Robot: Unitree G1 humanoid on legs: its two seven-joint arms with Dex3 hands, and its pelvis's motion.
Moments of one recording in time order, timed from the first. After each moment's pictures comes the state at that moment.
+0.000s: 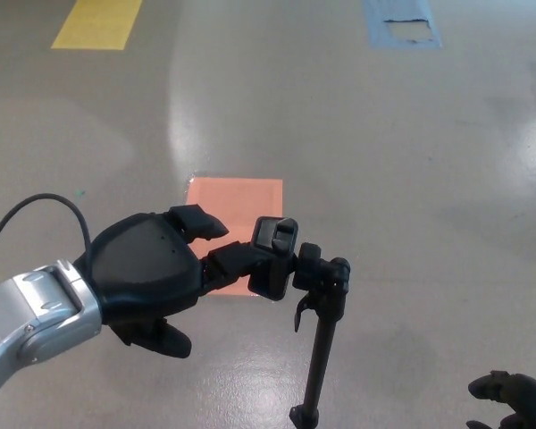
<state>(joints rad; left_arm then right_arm) -0.45 0.76 -0.44 0.13 0.94 -0.55 -0.10 -0.48 -0.36 0.24 1.21 -0.34 -0.01 0.14</state>
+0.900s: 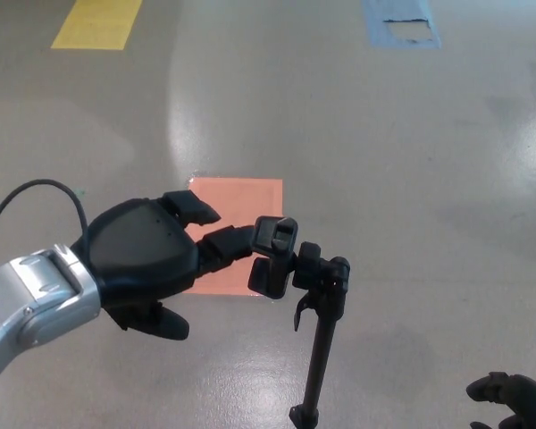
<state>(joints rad) -0.50 0.75 -0.42 0.17 0.91 -0.53 -0.14 -0.48 -0.36 0.25 1.21 -0.35 -0.01 0.15</state>
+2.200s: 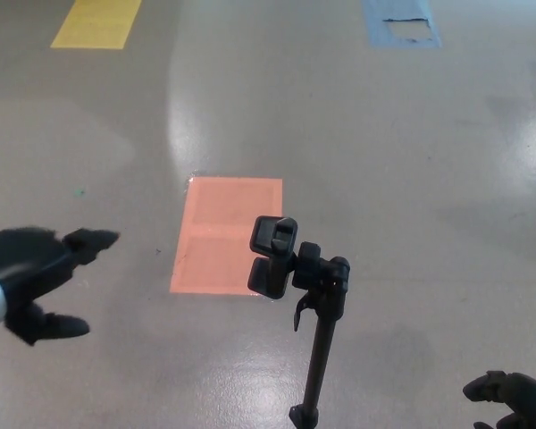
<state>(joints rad) -0.57 0.72 -0.33 0.87 0.82 -0.46 -0.08 -0.49 -0.37 0.25 1.21 -0.35 -0.01 0.19</state>
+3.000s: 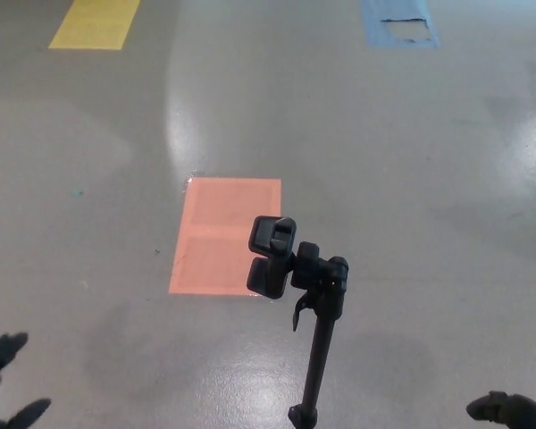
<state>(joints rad) -0.35 0.56 0.08 1.27 0.53 -0.46 -0.06 -0.43 -0.35 0.25 1.21 -0.34 -0.02 0.17</state>
